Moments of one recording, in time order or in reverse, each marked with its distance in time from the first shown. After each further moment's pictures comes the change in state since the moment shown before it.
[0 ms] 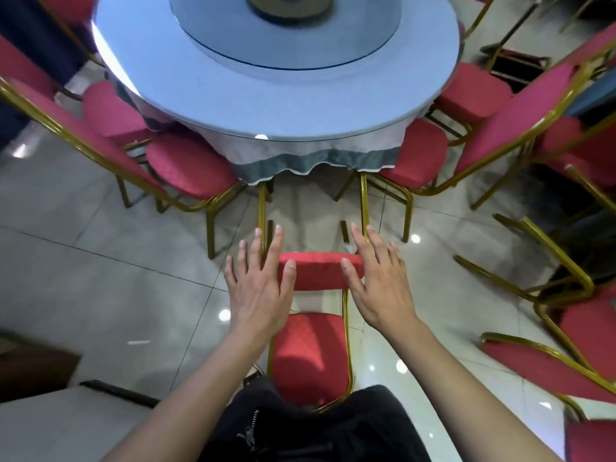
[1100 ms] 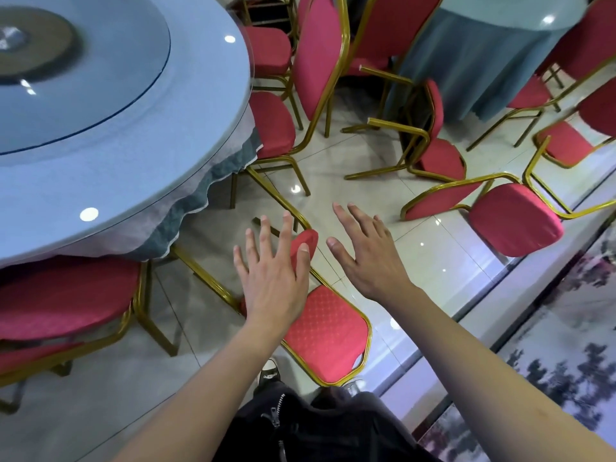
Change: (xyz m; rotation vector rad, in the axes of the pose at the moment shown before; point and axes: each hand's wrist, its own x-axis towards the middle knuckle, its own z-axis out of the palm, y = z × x) left_hand 0.114 -0.042 -0.051 -0.009 -0.304 0.755; right_hand -0.006 -0.137 0.015 -0.053 0.262 0.638
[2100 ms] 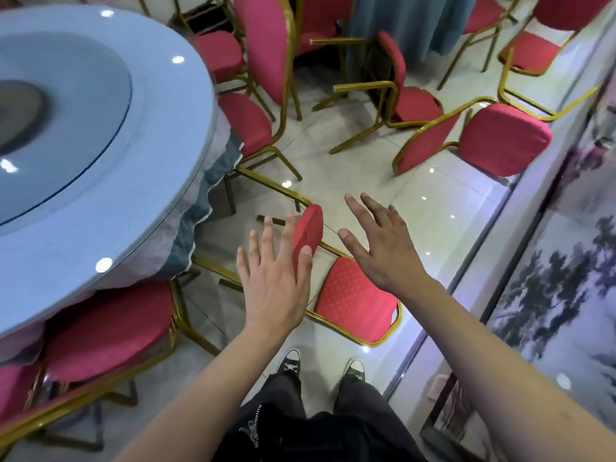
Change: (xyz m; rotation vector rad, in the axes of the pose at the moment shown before) left_hand -0.064 -0.051 -0.055 0.089 -0.119 0.265; right_hand -0.099 -0.060 0.022 0.135 0.158 0.252
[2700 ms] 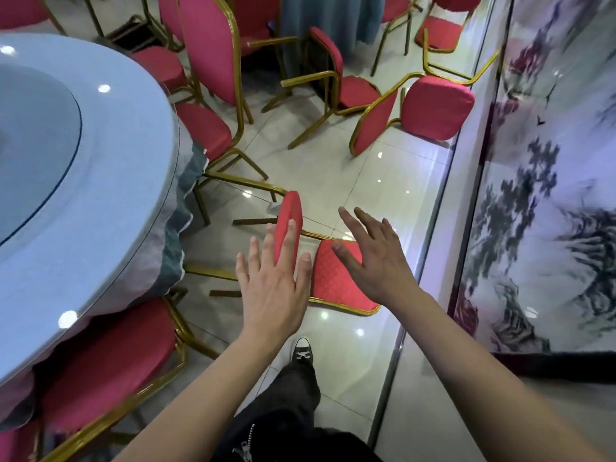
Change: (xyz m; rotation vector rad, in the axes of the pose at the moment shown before) left_hand -0.066 -0.078 -0.030 -0.012 -0.158 0.259; right_hand -0.114 -0.092 0.047 0.012 0.085 0.274
